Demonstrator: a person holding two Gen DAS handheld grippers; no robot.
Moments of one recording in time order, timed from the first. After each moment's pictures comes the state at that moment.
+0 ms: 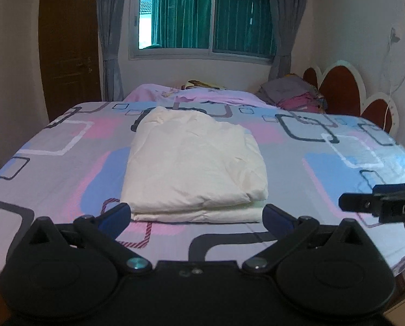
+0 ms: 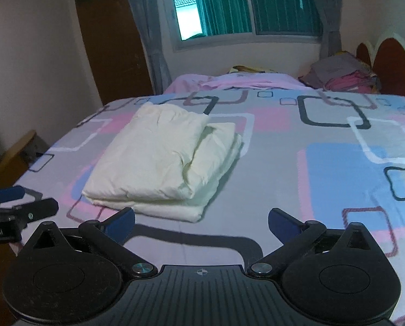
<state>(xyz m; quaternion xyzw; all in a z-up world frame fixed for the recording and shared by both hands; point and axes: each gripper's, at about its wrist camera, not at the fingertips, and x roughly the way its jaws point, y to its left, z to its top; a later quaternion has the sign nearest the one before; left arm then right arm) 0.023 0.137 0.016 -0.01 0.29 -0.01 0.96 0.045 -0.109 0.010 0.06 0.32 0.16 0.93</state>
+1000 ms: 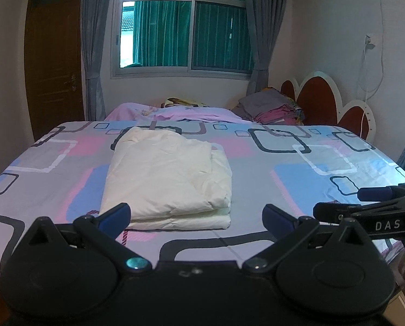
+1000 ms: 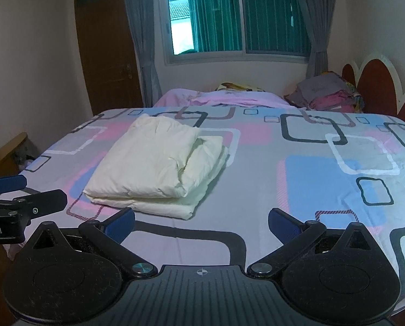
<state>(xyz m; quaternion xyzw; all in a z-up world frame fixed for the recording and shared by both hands) -0.015 0.106 0.035 0.00 0.25 -0.05 0.97 -0.008 -0.117 0.034 0.05 0.29 0.14 0.95</state>
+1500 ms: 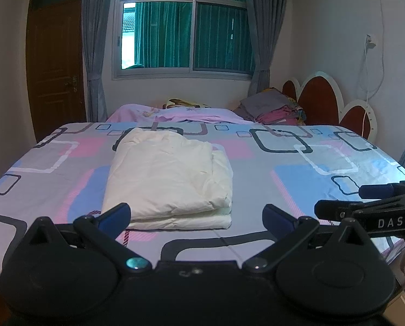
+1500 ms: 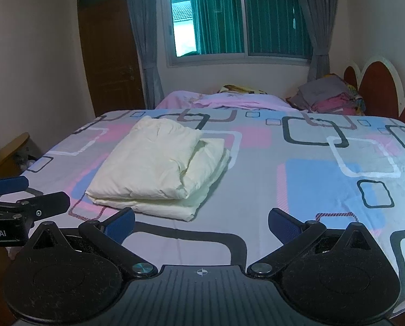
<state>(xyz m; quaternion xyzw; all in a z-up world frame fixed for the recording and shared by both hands) -0.014 0.105 0.035 0.00 0.25 -0.05 0.97 -0.009 -0.122 0.036 0.05 0.29 0.14 0.95</state>
